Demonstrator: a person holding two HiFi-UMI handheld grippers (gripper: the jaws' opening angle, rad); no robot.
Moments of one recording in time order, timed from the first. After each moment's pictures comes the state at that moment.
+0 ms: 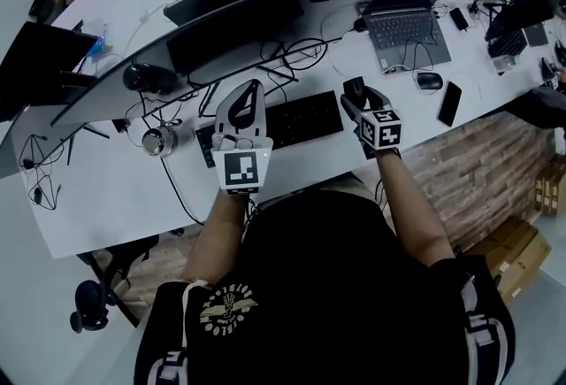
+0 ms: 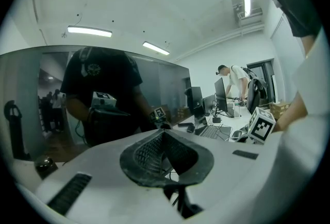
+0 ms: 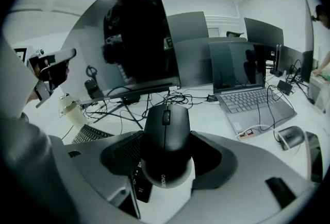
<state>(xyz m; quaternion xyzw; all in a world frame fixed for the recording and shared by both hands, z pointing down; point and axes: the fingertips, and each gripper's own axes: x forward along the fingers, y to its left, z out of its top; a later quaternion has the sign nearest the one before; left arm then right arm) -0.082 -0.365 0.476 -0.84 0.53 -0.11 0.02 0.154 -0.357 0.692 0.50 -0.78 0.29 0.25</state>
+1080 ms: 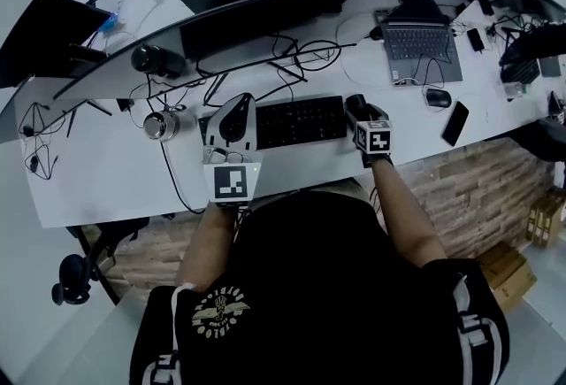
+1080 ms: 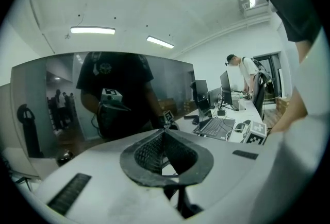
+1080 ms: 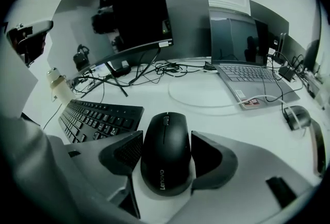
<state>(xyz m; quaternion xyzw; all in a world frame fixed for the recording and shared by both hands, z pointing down) -0.112 -0.334 0.489 -0.81 0.56 -0.17 -0.02 0.171 -0.339 0.784 0.49 -0.74 0.32 0.34</state>
